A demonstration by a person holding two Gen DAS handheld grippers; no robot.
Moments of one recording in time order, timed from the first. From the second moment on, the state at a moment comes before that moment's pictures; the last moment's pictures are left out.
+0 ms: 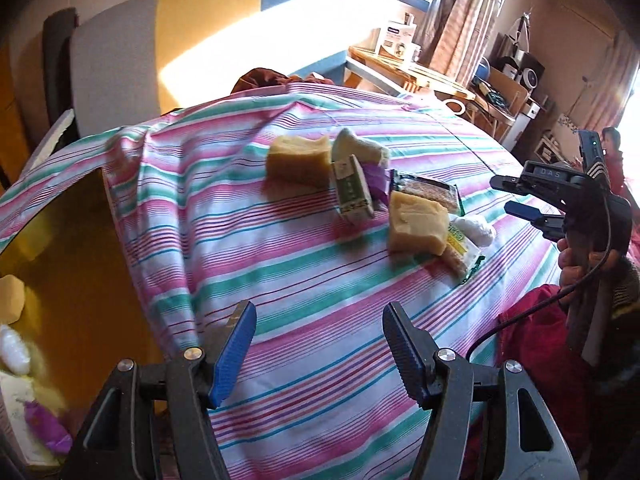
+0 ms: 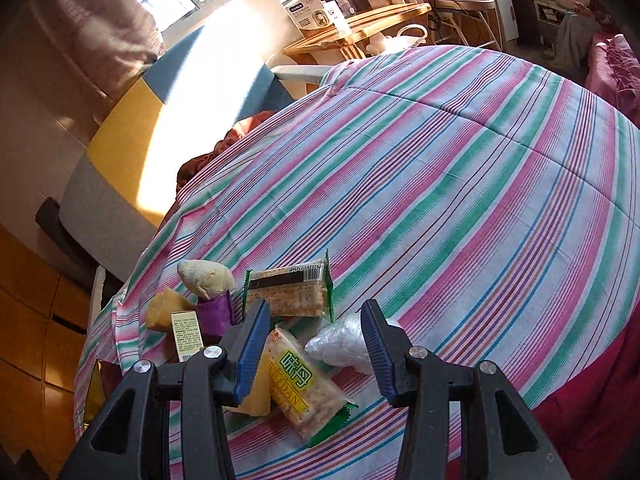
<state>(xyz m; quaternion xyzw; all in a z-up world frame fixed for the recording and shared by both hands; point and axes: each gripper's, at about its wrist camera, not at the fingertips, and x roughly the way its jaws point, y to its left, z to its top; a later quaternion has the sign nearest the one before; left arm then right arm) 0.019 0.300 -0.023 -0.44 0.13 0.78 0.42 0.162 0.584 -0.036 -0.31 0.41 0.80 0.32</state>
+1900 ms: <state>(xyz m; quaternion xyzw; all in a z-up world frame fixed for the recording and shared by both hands) 0.040 0.296 -0.066 -0.44 0.14 0.76 0.46 0.089 0.540 -0.080 -0.50 0.26 0.79 0.24</state>
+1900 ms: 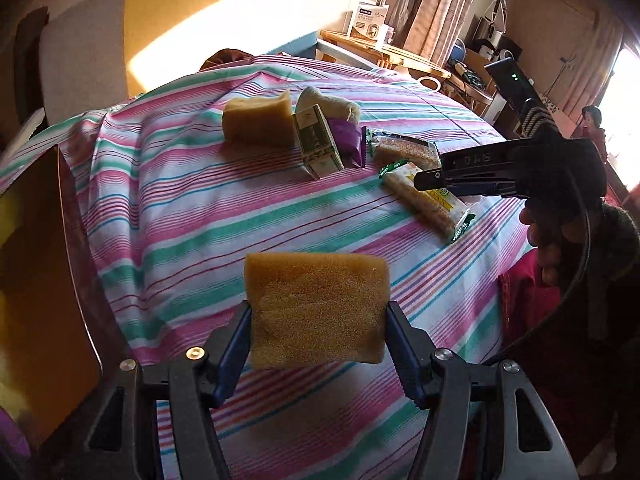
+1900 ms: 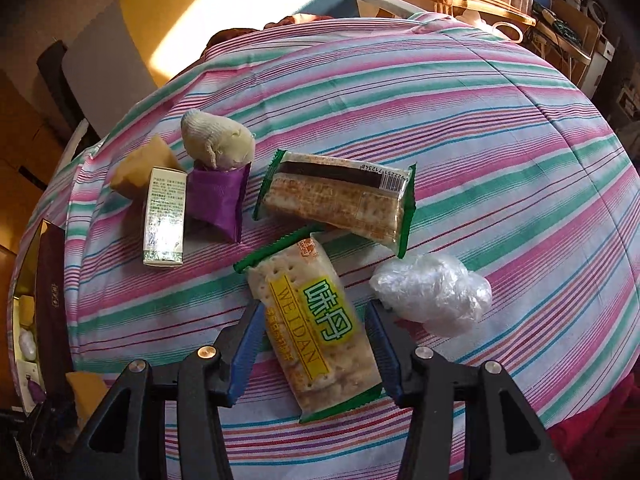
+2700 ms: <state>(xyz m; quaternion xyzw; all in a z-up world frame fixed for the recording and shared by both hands) -0.066 0.145 0.006 -0.44 0.02 0.84 0.33 0.074 0.512 -0.094 -0.56 0.14 0.78 0.24</state>
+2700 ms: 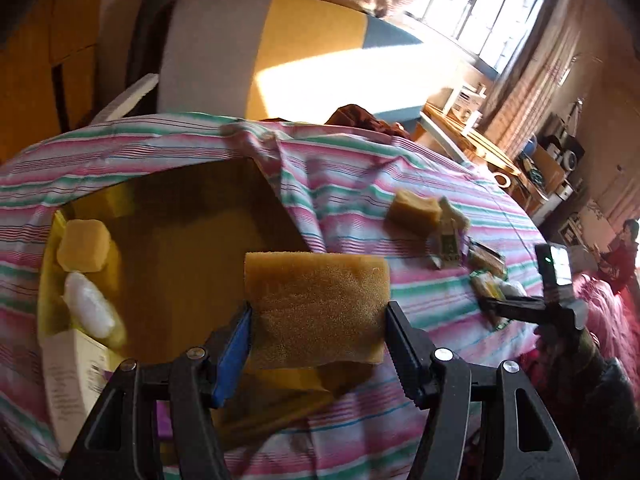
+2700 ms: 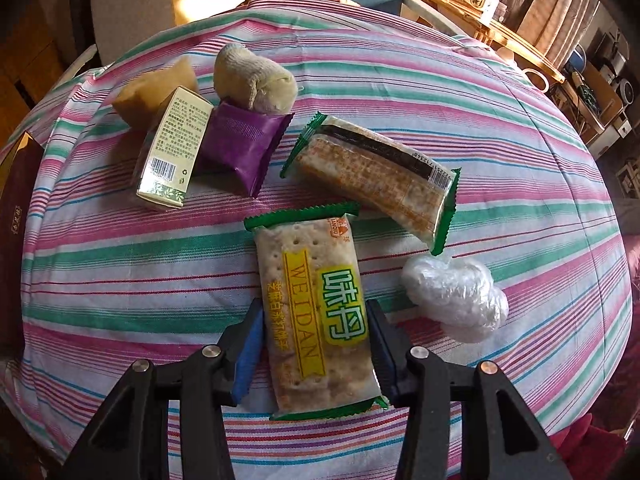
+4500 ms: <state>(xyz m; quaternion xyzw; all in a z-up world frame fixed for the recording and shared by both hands) -0.205 0.098 -0.033 -0.45 0.05 0.88 0.14 0.064 0.507 -0.097 -0.56 0.12 0.78 0.24</state>
